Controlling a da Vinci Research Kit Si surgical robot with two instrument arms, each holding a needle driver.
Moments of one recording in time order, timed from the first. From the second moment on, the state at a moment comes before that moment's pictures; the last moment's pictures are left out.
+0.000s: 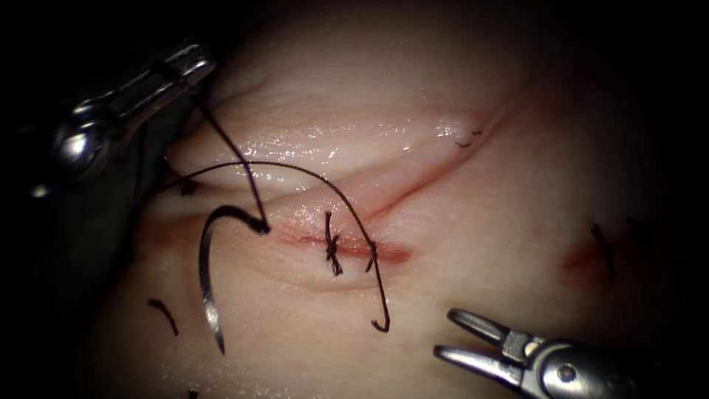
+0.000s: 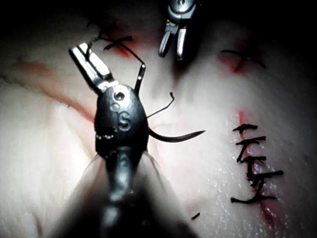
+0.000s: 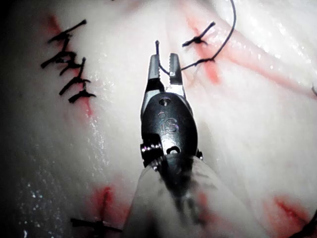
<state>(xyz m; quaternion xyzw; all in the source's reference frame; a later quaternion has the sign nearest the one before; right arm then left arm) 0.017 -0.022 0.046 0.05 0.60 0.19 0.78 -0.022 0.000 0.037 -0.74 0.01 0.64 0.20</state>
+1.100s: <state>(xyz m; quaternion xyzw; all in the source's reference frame) 0.044 -0.016 0.055 0.24 0.53 0.18 0.79 -0.026 -0.013 0.034 -0.70 -0.11 0.71 -0.01</state>
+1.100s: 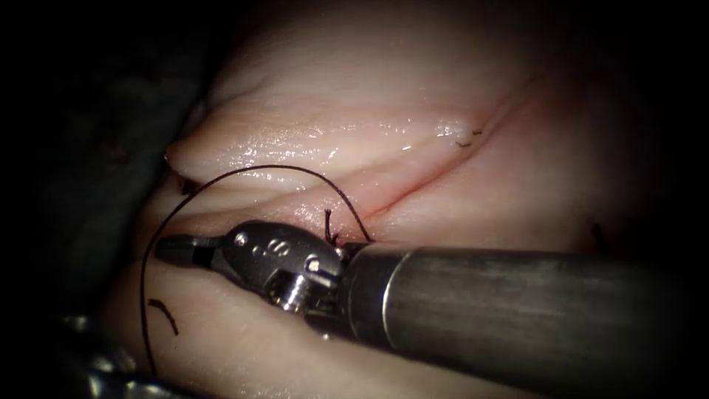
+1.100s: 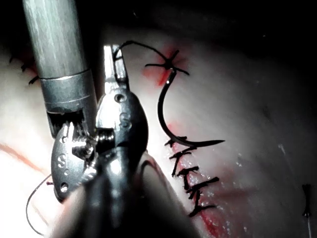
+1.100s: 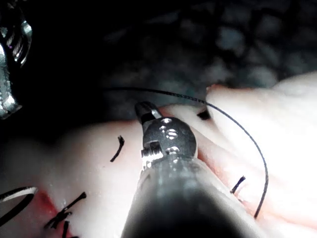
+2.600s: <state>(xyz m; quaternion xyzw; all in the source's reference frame) 0.036 -0.006 0.048 0.25 0.84 0.17 0.45 -0.024 -0.012 0.051 -0.70 -0.12 0.70 0.11</state>
